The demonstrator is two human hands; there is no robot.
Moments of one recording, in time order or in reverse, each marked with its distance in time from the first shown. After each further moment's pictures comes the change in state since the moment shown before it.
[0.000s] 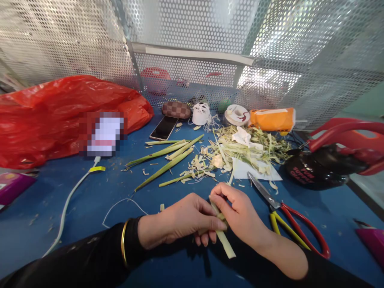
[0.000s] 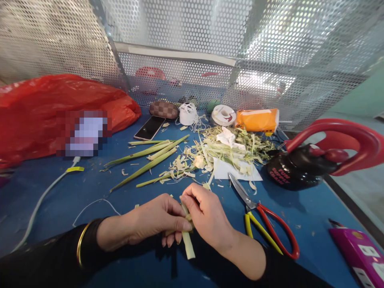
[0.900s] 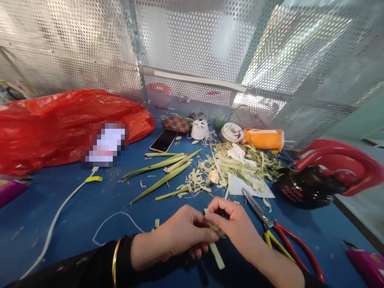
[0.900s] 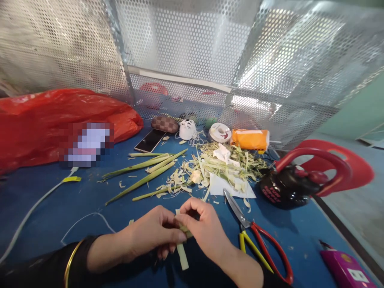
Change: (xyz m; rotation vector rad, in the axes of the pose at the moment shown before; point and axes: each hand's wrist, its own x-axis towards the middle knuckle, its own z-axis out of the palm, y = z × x) left_hand 0.002 -0.001 0.001 0.069 0.162 0.059; right_hand 0.009 -0.002 -0.003 0.280 -0.047 0.180
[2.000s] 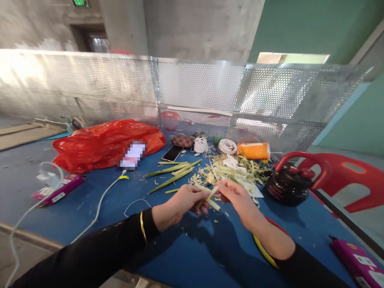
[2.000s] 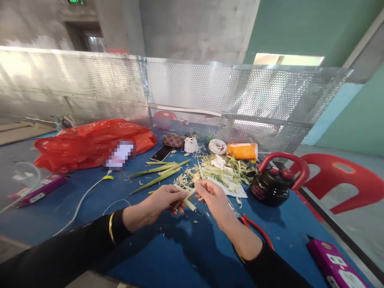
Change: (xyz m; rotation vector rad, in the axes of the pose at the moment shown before) left_hand -0.016 0.022 0.017 -0.053 0.265 0.318; right_hand -0.014 -0.015 -0.028 0.195 0.167 -0.125
